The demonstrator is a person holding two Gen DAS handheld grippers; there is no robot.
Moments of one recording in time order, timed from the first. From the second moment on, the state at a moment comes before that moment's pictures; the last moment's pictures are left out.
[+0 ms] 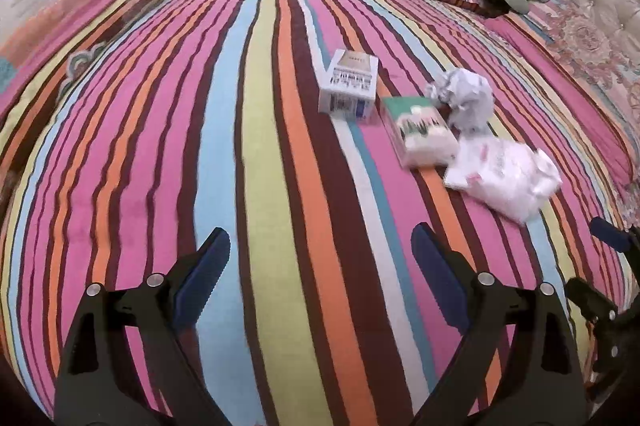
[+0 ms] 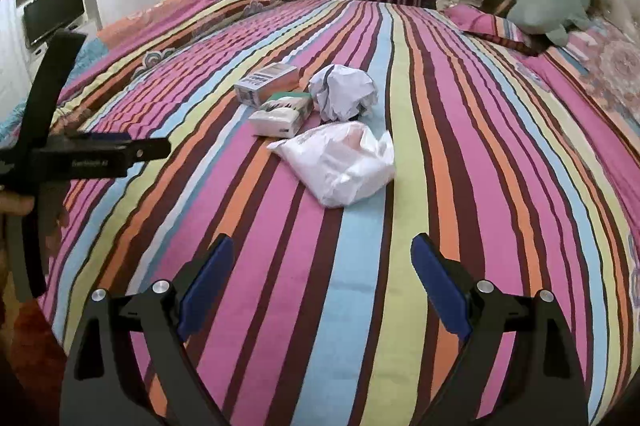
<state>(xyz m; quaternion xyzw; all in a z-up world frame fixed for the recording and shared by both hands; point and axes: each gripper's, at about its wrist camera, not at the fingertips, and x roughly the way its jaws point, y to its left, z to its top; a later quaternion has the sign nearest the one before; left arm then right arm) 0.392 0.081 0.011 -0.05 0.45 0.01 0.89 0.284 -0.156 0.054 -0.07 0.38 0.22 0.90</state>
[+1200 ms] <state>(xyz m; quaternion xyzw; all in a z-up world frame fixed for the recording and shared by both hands) 0.569 0.071 -0.026 -0.04 0.49 0.01 0.87 0.385 -0.113 0.007 -0.12 0.41 0.26 0.86</state>
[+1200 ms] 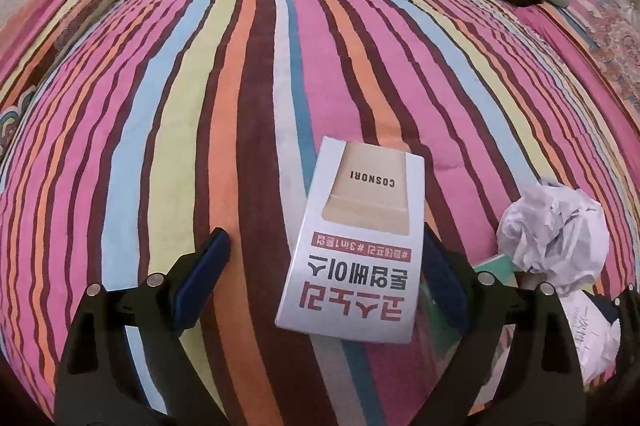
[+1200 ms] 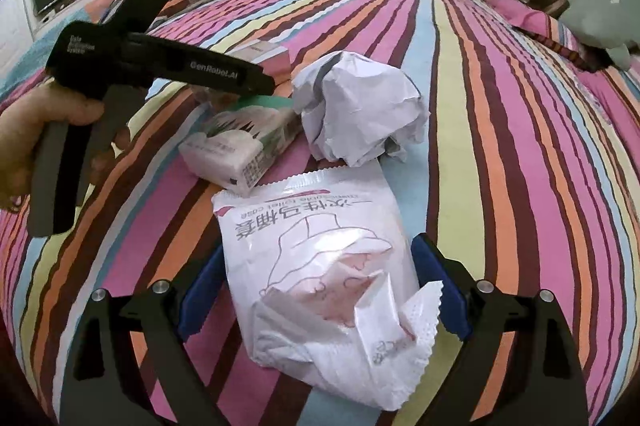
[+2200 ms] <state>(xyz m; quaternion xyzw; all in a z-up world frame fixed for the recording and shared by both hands) 0.494 0.097 -0.015 -0.03 0.46 0.05 0.89 0.352 -0.121 0.006 -0.06 0.43 0.17 0.88</state>
